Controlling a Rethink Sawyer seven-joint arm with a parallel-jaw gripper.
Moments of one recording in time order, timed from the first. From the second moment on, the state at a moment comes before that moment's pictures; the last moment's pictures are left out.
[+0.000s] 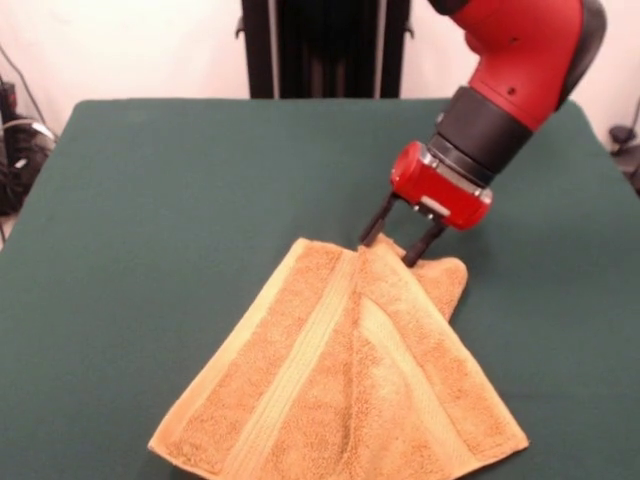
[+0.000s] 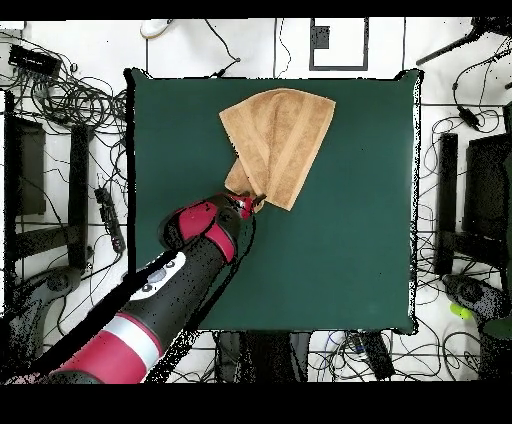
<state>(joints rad) 0.51 0.00 -0.71 1.36 0.23 0.23 2.04</state>
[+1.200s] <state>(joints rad) 0.36 -0.14 -0.56 1.45 0.24 0.16 2.04</state>
